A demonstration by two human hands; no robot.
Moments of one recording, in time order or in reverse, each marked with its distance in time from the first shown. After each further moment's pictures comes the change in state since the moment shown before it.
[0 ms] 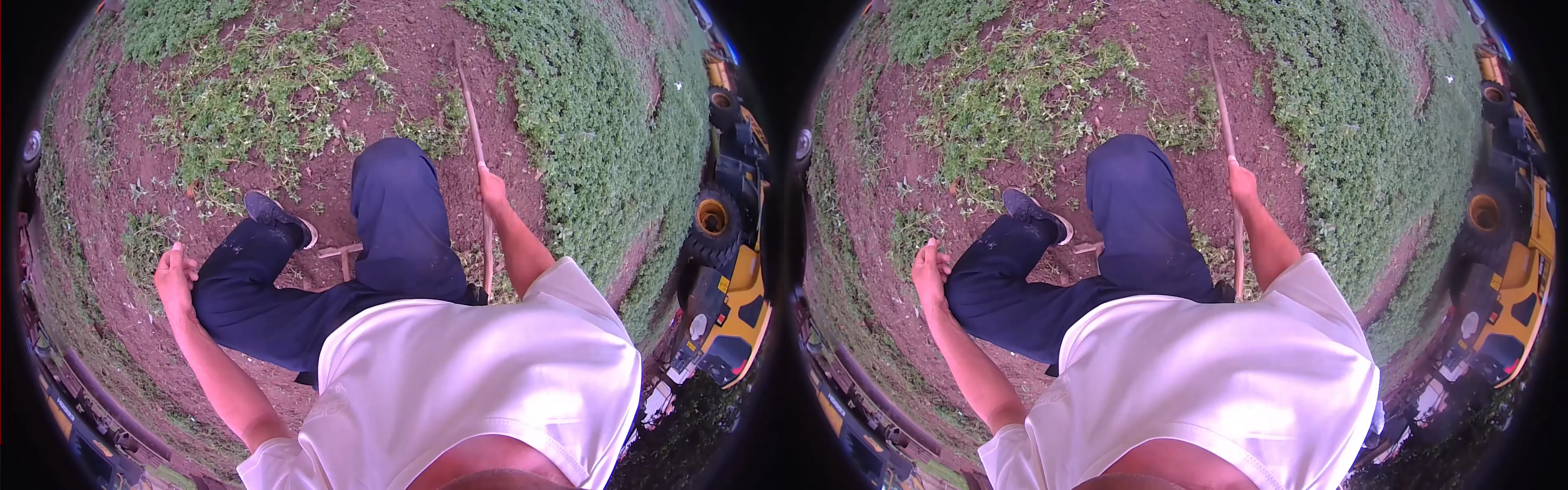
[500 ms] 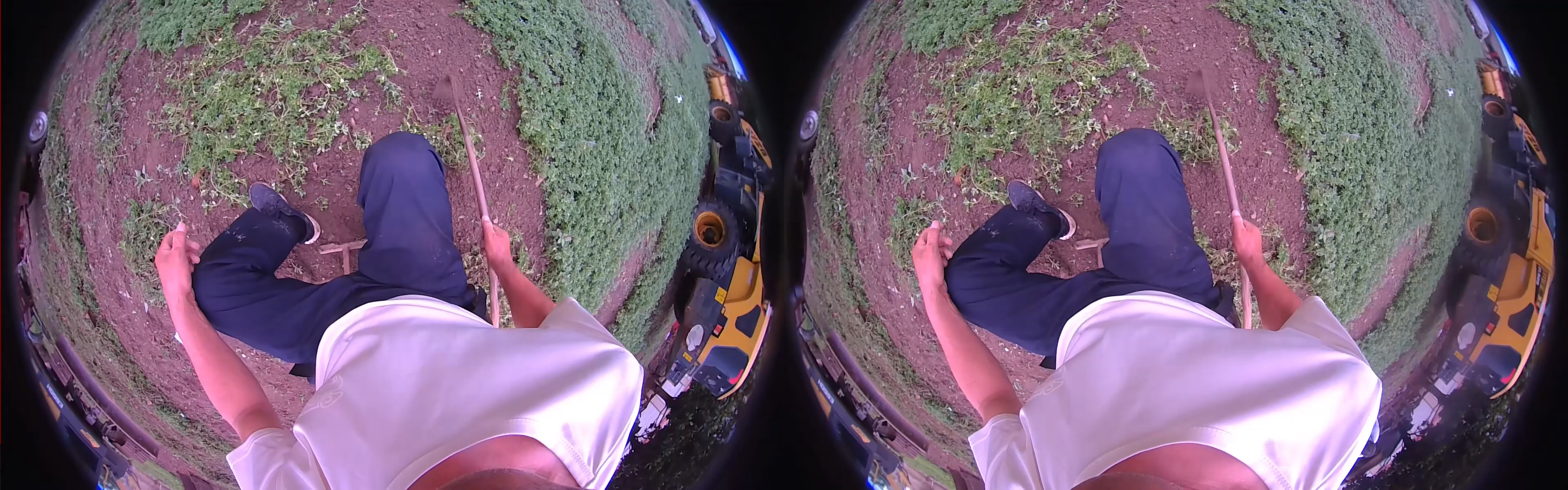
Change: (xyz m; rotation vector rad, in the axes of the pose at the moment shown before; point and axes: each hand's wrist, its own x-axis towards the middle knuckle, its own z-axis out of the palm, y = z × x) left_hand -0.005 -0.004 -0.007 -0.016 -0.007 0.017; right_hand -0.107 0.089 -0.036 -0.110 -0.020 -0.046
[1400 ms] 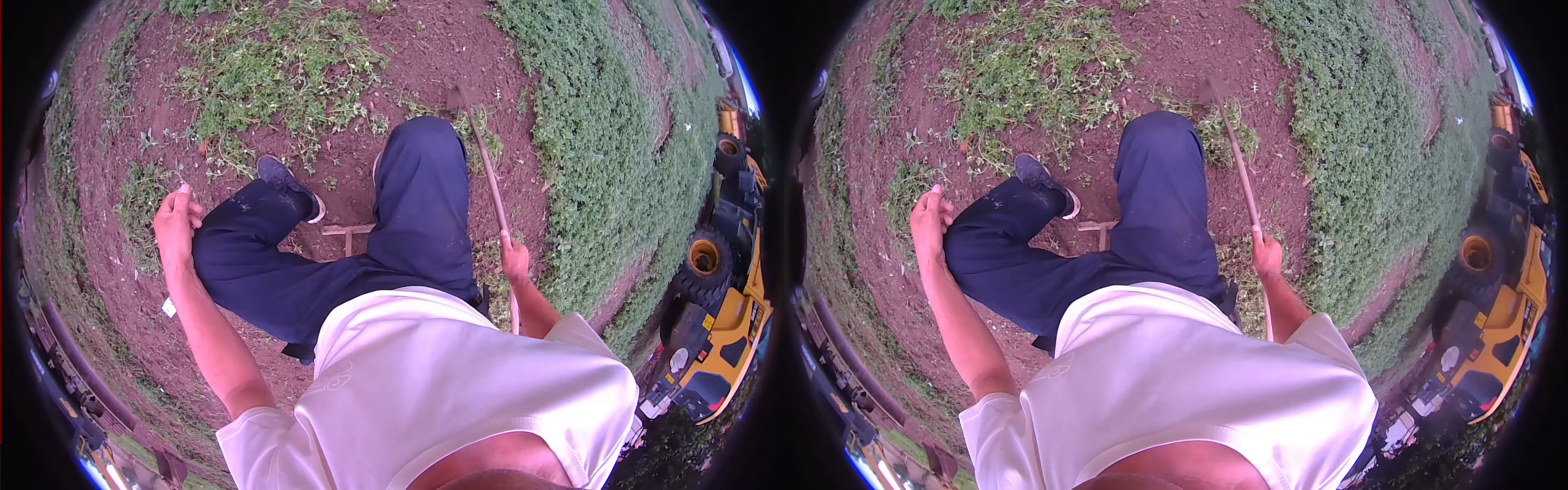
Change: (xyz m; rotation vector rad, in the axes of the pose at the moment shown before) left_hand -0.003 -0.007 -0.008 -0.076 0.012 0.025; right_hand -0.032 0.018 -0.043 -0.495 0.208 -0.152
